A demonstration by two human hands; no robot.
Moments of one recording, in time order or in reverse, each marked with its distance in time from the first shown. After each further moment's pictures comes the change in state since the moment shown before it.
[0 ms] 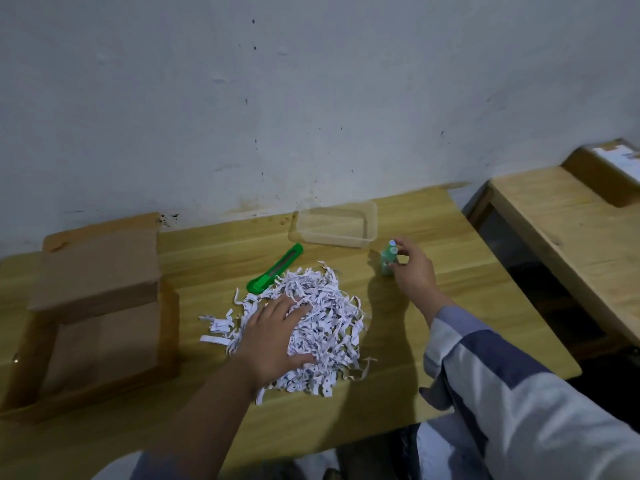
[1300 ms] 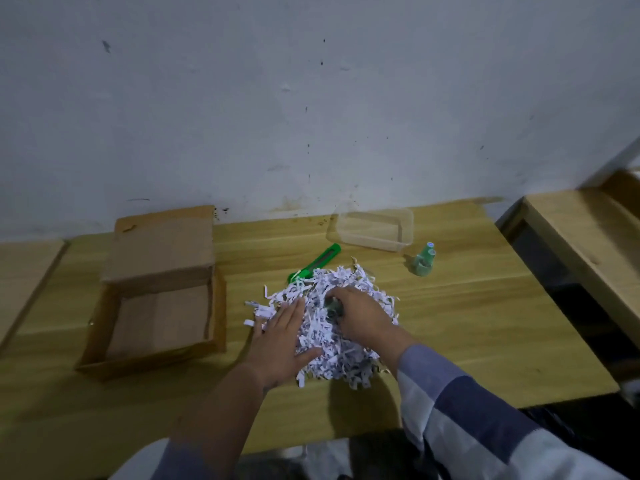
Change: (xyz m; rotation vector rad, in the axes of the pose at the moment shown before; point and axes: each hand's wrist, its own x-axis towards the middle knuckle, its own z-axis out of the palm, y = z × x) left_hand -0.050 -0.027 -0.003 -0.138 -0.053 -0.183; right_hand -0.102 -0.052 0.098 -0.565 -0.493 -0.426
